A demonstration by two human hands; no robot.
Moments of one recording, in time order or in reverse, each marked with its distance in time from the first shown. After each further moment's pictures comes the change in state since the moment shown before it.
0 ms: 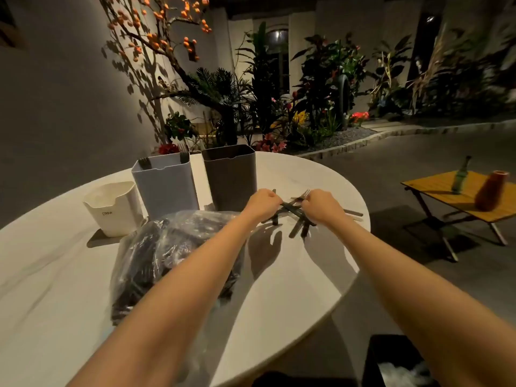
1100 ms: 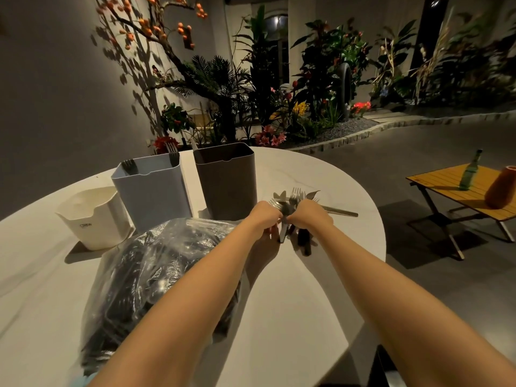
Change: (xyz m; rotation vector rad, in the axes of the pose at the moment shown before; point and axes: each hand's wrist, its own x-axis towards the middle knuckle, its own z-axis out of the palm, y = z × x) left_hand 0.052 -0.023 0.019 -0.002 -0.078 -0.250; right_hand 0.040 -0.018 0.039 -0.007 -0.110 0.186
